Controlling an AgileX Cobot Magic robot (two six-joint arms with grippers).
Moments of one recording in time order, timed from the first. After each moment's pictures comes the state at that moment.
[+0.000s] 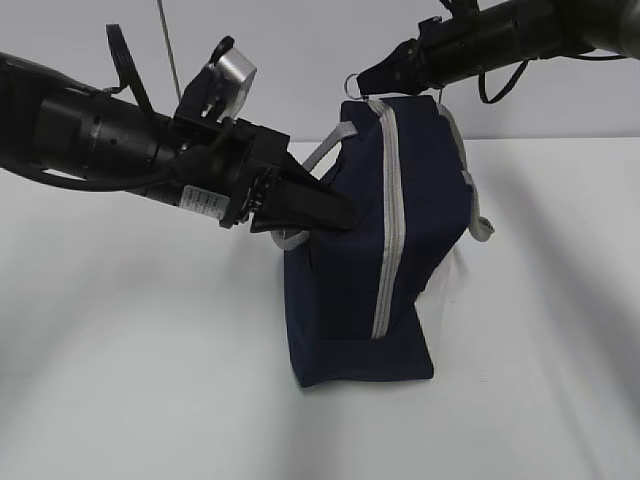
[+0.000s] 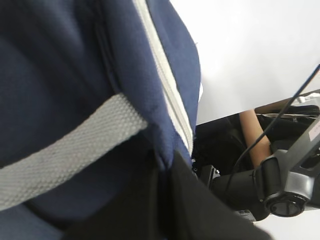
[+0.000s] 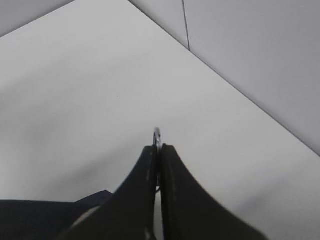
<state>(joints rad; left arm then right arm) -0.40 1.79 -1.13 -1.41 1.03 1.08 0.03 2.33 -2.09 1.09 1.02 -1.37</state>
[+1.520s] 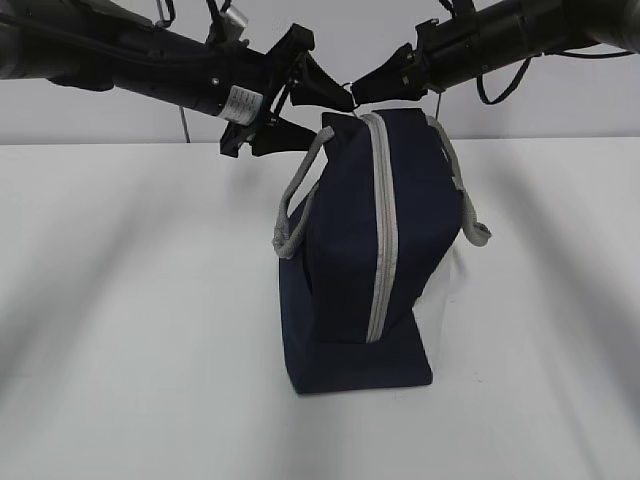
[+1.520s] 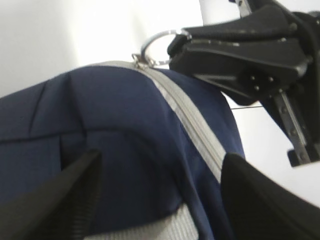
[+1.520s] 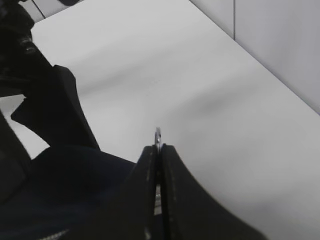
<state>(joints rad) -0.32 2.10 -1.67 -1.22 0.86 0.48 0.03 2.33 -2.11 1.08 1.18 -1.38</state>
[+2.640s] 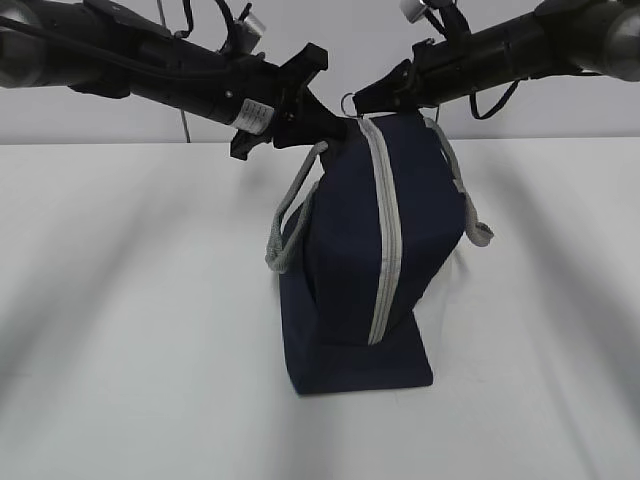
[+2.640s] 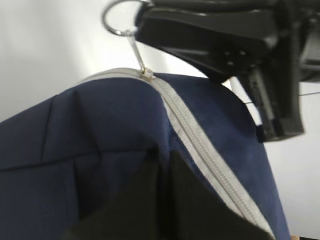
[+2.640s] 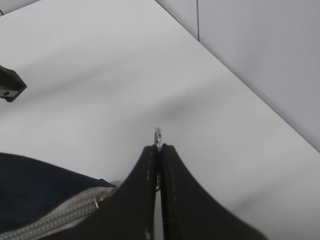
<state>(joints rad) -0.34 2.15 -1.73 -1.18 0.85 0.53 0.02 2.40 -2.12 1.12 1.06 -1.48</state>
